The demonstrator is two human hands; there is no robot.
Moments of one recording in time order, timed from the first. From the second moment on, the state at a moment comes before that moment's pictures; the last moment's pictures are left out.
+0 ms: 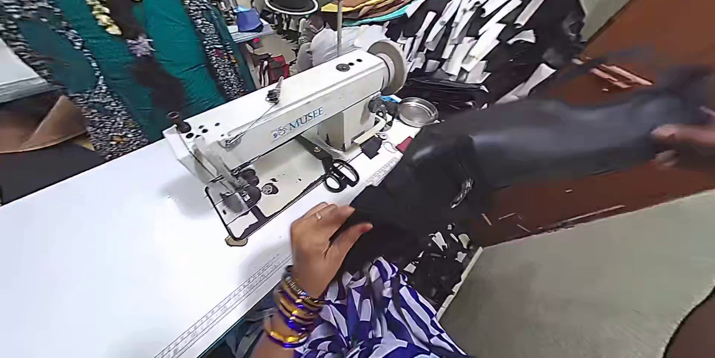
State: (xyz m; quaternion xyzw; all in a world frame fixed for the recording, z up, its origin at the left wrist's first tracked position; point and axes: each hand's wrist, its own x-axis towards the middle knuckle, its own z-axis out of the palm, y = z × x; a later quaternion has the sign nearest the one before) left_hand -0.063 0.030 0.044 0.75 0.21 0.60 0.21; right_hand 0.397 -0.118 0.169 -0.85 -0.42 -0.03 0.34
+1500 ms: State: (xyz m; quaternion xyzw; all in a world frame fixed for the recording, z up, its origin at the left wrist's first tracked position) left_hand -0.219 0.035 -0.053 0.72 0.67 0.06 0.17; right_hand 0.042 0.125 -0.034 -0.48 -0.75 0.06 0.45
